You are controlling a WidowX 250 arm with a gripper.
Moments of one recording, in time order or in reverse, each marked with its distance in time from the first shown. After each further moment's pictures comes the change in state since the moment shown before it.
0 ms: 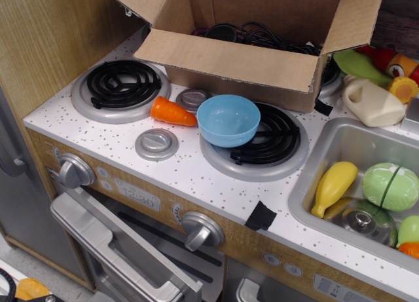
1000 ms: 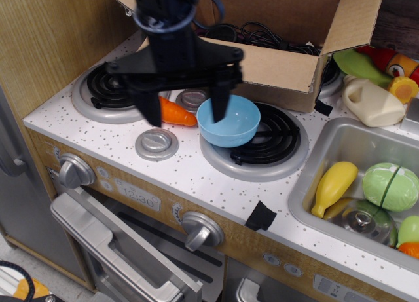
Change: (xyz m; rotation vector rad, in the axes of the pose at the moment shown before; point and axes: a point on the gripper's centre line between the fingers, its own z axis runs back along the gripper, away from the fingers) arm -0.043 -0.088 -0.074 -0.162 -0.193 0.577
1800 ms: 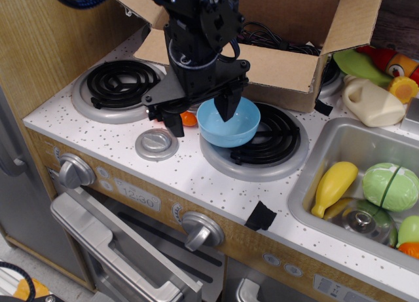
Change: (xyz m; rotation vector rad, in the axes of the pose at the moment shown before) arm 0.029 -0.007 -0.058 0.042 -0.116 0.291
